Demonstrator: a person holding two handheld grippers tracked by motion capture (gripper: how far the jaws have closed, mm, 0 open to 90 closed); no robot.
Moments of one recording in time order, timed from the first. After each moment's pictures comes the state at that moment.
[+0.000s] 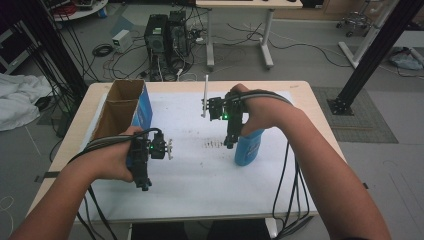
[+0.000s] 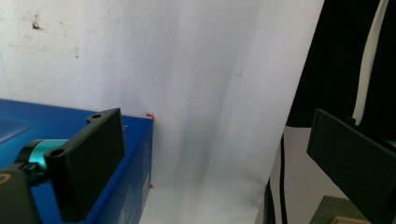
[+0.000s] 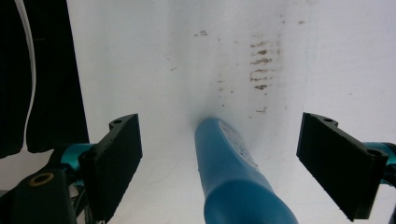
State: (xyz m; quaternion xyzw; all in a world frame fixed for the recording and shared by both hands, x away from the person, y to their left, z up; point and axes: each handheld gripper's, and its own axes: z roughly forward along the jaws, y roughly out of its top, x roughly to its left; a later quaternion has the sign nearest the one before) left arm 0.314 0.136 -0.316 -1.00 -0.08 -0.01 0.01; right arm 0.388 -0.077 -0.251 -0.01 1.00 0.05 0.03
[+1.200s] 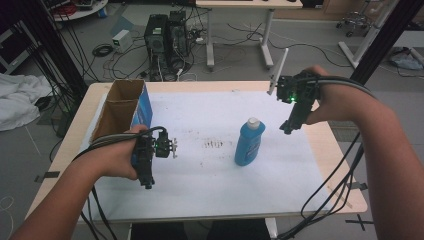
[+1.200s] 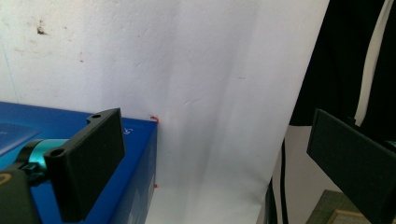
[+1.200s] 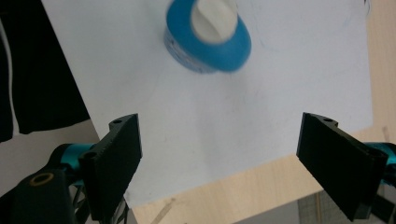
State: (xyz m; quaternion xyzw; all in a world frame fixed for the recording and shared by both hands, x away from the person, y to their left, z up) left arm 0.320 0.124 -0.315 -1.00 -0.08 -0.01 0.03; right arm 0.374 -0.215 -0.192 0.12 0.99 0.06 0.09
